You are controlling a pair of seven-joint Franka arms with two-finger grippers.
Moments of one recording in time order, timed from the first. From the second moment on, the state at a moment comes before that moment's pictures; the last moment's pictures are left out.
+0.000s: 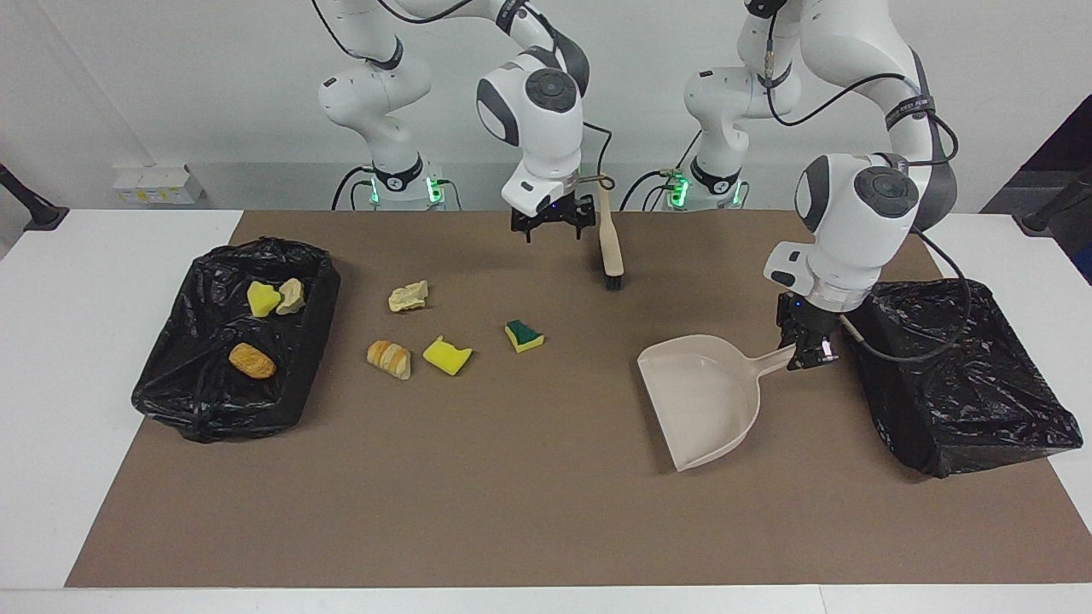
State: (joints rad) left arm -0.02 0.22 -0.15 -1.81 0.09 2.08 1.29; right arm 0.71 0.05 0.08 -2.01 0.12 1.97 0.72
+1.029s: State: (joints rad) left arm -0.08 0.19 -0.17 -1.88 0.14 2.05 1.27; right arm 1.01 0.19 0.09 -2.07 0.12 2.14 1.03
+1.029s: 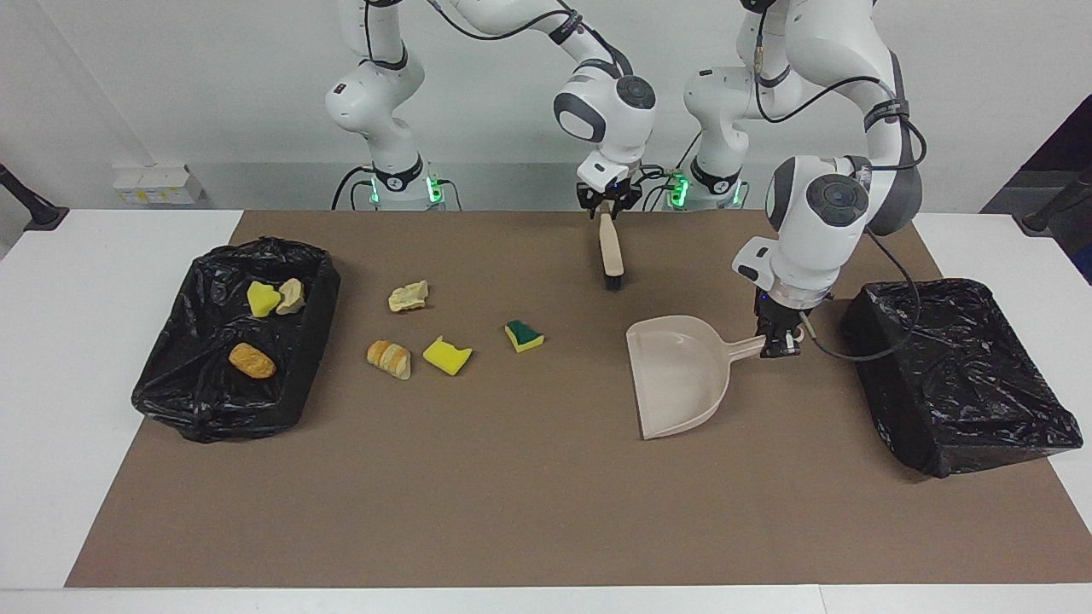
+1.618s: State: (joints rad) left arm -0.15 0.19 -0.19 -1.88 0.14 2.05 1.12; right arm 0.96 0.17 0.09 -2.02 0.12 2.07 1.02
